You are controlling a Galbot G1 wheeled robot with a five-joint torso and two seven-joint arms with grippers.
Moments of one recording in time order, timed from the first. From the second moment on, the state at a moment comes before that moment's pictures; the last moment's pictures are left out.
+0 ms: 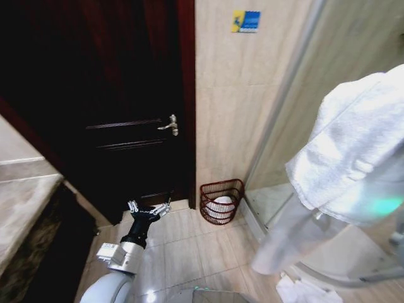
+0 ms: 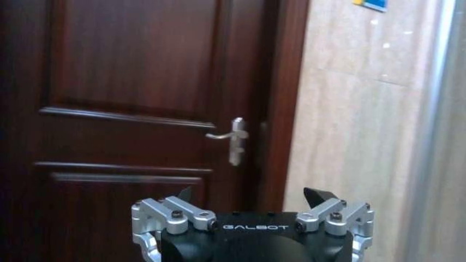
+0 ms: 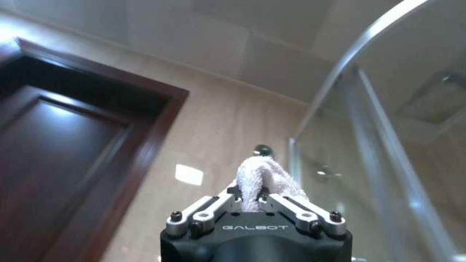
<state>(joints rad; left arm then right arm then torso) 1.86 -1.53 -0.56 -2.50 -0.15 0.09 0.09 -1.42 1.00 1.26 2.50 0.74 0.18 0.02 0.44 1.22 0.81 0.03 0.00</state>
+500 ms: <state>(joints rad) 1.86 -1.53 -0.56 -2.50 -0.15 0.09 0.09 -1.41 0.96 1.32 2.50 0.79 0.18 0.02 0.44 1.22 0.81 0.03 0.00</state>
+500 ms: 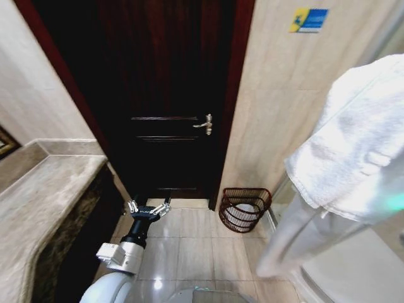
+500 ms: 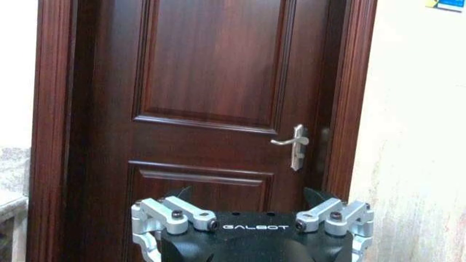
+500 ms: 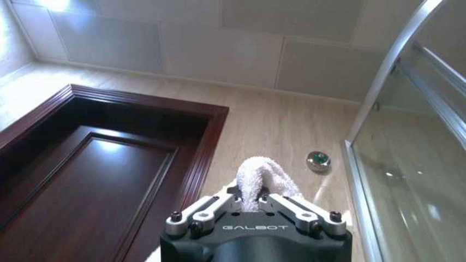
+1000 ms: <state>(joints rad) 1.86 -1.53 -0.56 -2.50 -0.15 0.09 0.09 -1.41 0.93 1.33 2.50 0.83 0.18 -0.01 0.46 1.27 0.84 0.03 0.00</state>
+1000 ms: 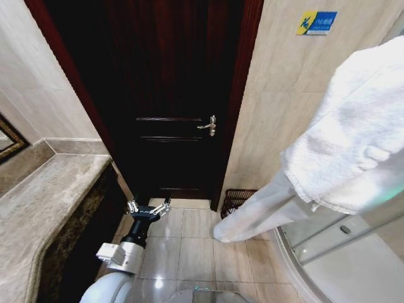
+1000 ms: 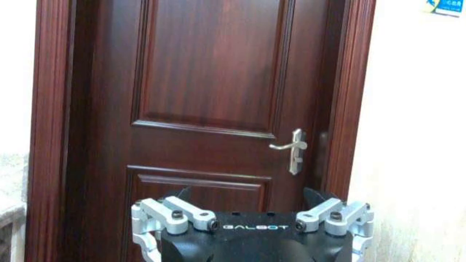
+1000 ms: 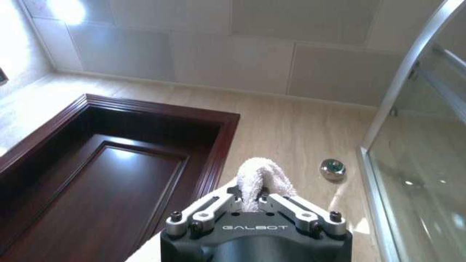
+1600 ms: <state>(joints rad) 1.86 -1.53 -0.56 -2.50 -0.15 0.09 0.09 -1.33 0.86 1.30 2.46 0.86 0.15 0.00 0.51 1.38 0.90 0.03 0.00</state>
